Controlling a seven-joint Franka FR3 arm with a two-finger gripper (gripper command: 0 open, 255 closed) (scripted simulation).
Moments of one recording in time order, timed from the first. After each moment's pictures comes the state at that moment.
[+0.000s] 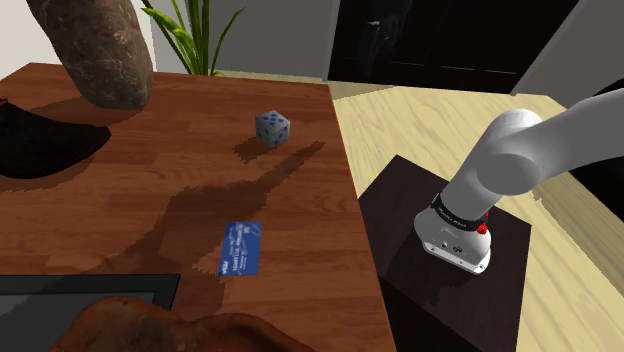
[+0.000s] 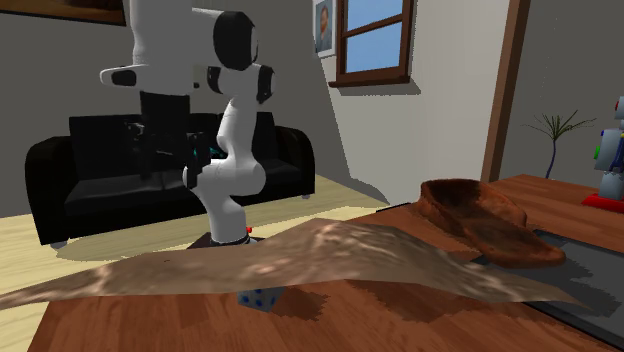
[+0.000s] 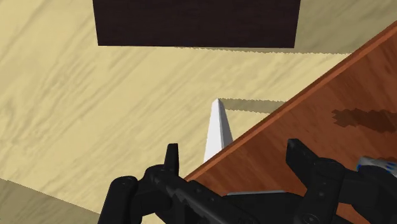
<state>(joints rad) 0.03 -0.70 0.19 -2.34 0.01 1.62 0.14</state>
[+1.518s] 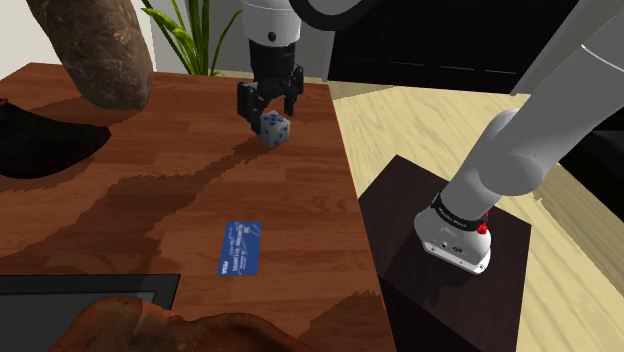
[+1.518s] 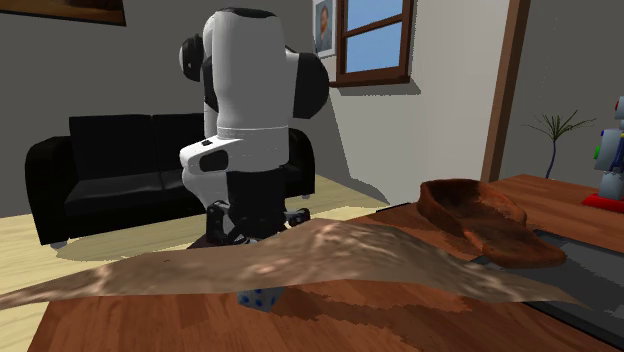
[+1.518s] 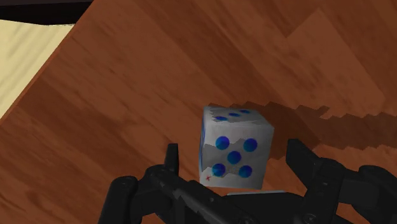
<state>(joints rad) 0.08 -0.15 0.50 -2.10 0.08 1.96 0.56</state>
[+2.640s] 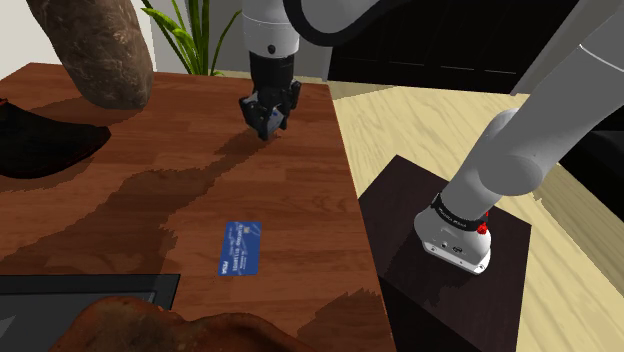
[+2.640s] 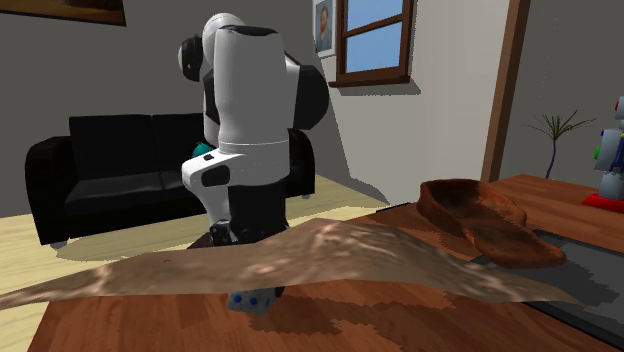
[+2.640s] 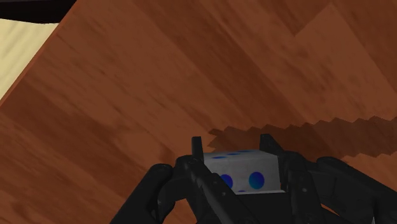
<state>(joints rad) 0.08 -0.14 0.50 -2.14 0.07 2.00 0.57</state>
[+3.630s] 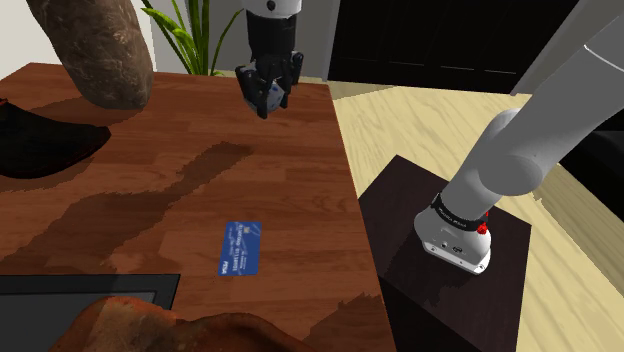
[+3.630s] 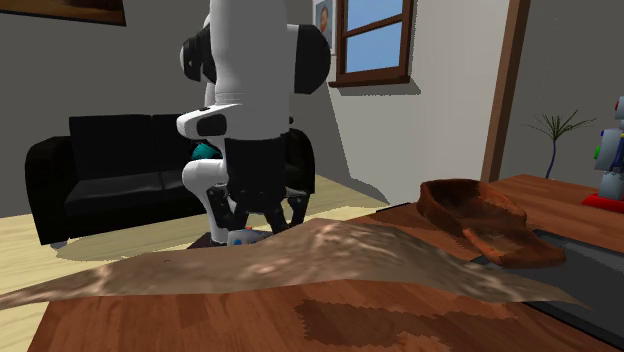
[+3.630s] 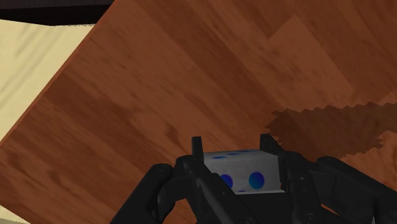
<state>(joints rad) 0.08 -0.17 0.49 -2.02 0.08 1.86 0.56</state>
